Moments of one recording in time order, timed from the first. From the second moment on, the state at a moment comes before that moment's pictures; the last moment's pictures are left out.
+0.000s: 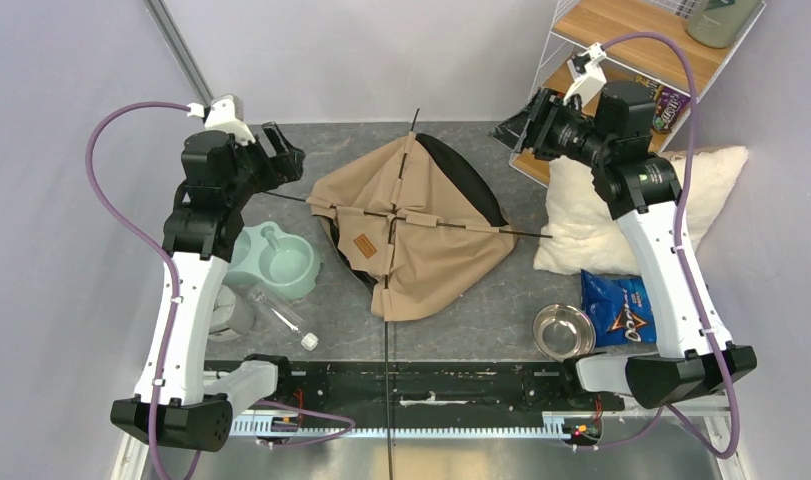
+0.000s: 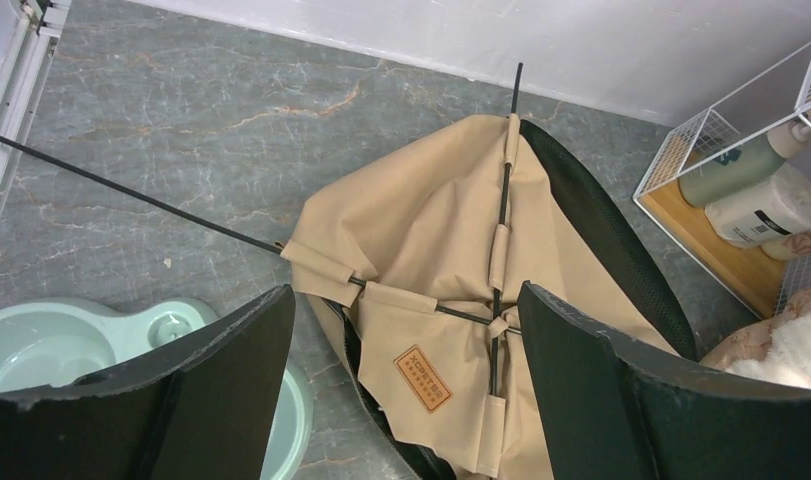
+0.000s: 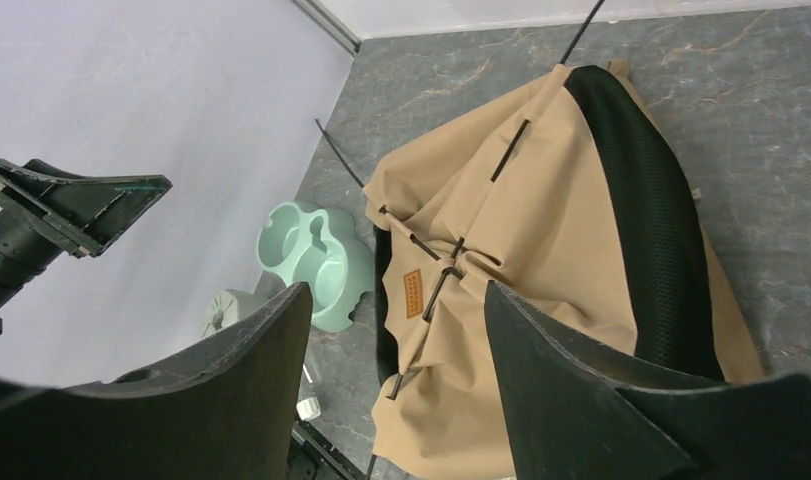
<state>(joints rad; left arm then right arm) -0.09 1.09 1.36 -0.57 0.03 -0.32 0.18 1.32 1.63 -0.57 -0.47 0.51</state>
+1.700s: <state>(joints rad) -0.09 1.21 1.28 -0.57 0.18 -0.38 0.66 2.25 1.79 -0.03 0.39 0.53</state>
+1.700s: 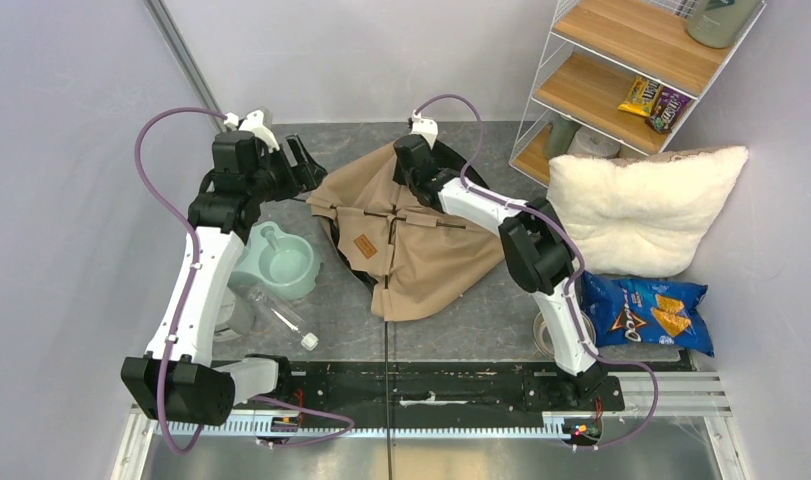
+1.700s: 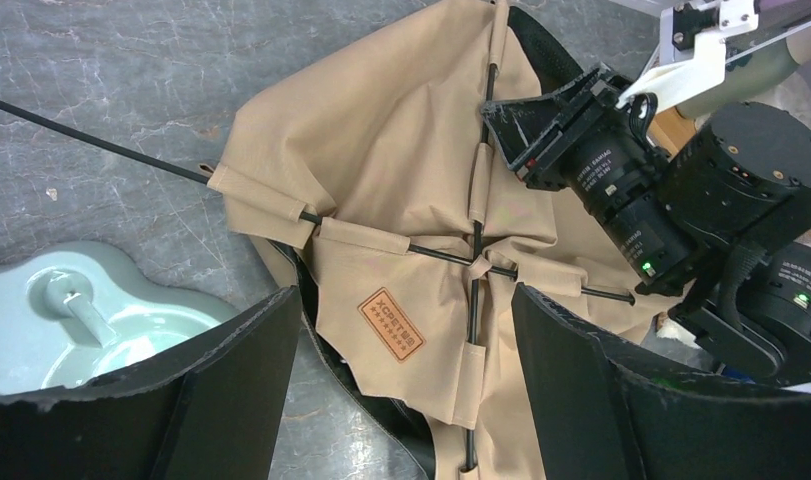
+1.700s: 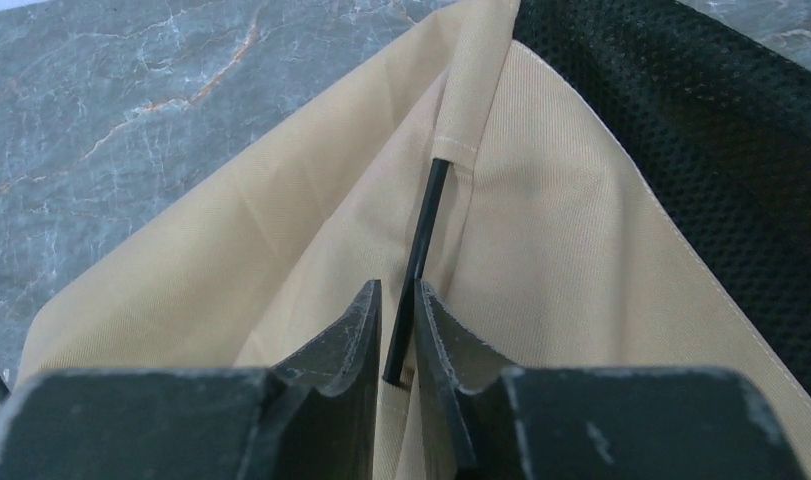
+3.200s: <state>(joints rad) -0.09 1.24 1.28 -0.54 0.20 -0.38 0.57 2.14 1.78 -0.12 0.10 0.71</state>
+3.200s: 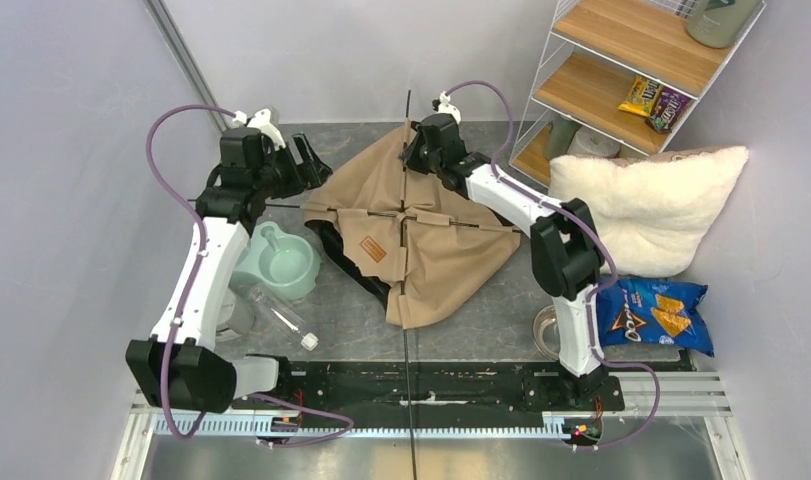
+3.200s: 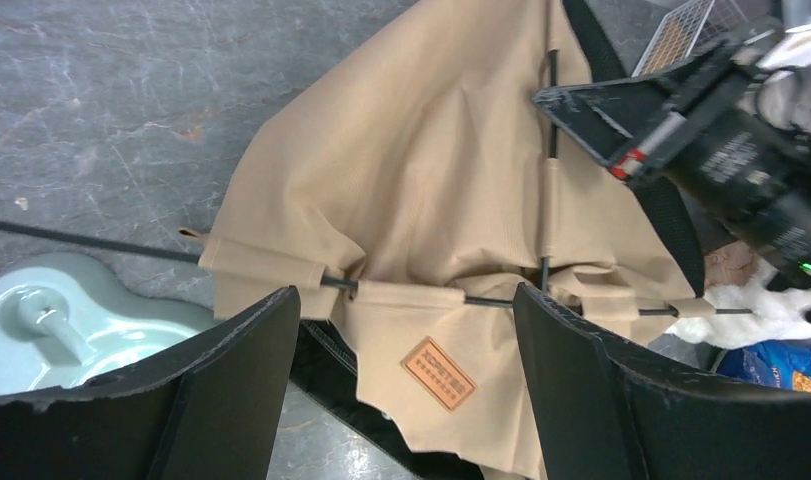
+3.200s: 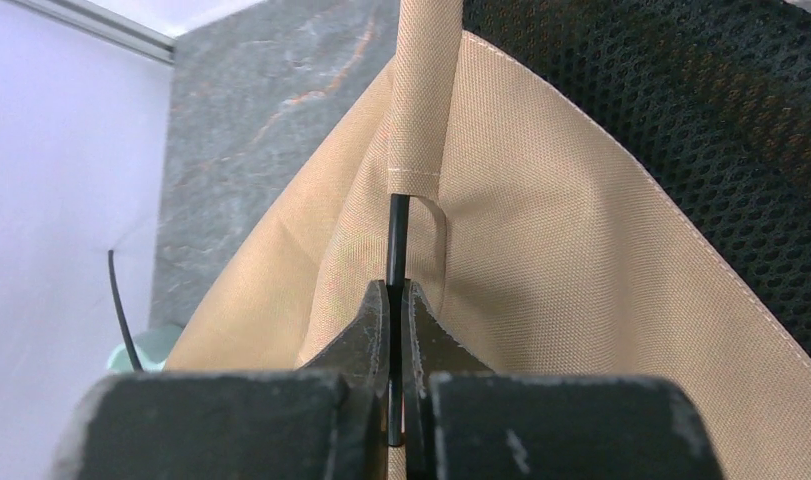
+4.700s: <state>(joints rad) -0.30 2.23 1.73 -0.43 0.18 -0.32 0.57 1.94 1.31 -0.13 -0.14 0.75</state>
